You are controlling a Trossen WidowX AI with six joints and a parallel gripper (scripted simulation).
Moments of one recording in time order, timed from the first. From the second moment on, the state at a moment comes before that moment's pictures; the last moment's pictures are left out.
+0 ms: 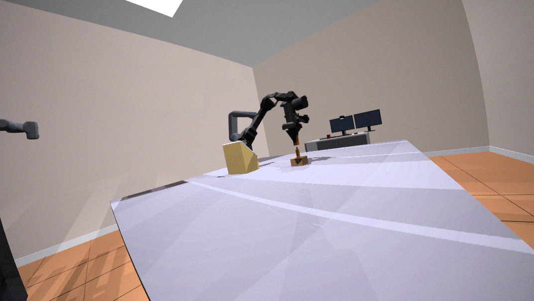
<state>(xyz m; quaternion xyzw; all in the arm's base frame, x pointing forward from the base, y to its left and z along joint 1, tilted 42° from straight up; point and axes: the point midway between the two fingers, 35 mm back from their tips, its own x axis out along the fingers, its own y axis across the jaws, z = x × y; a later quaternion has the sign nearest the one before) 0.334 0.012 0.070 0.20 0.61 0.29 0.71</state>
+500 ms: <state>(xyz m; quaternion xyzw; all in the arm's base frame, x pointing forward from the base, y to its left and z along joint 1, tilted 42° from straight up) 0.337 0.027 0.053 0.20 0.61 0.29 0.71</state>
